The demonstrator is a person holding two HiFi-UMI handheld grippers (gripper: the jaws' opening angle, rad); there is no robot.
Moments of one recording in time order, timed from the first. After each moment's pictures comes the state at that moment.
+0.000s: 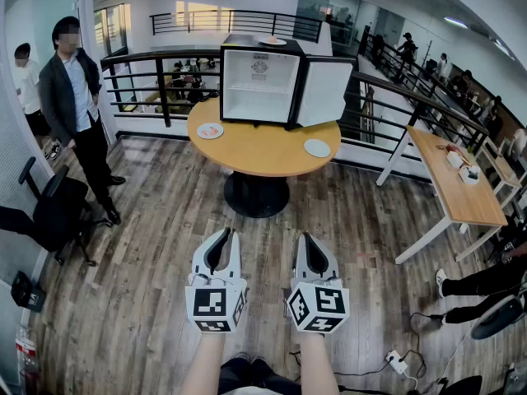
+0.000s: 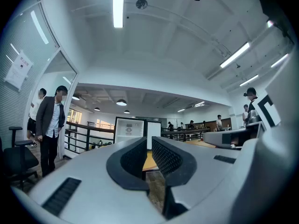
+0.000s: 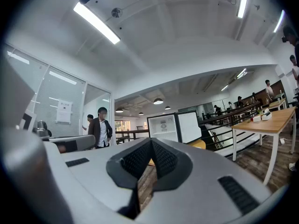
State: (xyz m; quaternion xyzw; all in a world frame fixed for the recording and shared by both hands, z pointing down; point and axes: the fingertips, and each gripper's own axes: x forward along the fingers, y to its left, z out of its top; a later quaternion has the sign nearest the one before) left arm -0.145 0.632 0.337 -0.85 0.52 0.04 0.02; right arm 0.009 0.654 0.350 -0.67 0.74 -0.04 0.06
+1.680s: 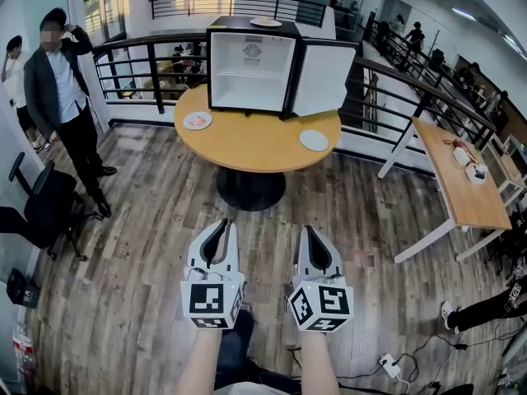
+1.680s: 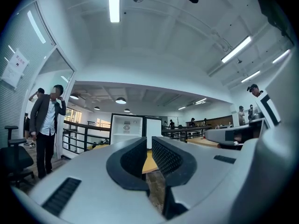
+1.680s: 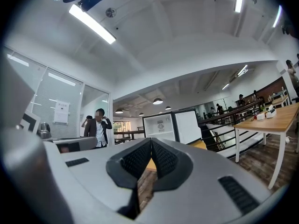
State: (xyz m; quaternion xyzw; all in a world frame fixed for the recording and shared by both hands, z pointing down) left arm -0.084 0.558 0.356 -0.85 0.53 0.03 0.02; right arm 0.071 0.586 0.366 -0.67 0.74 -0.04 0.07
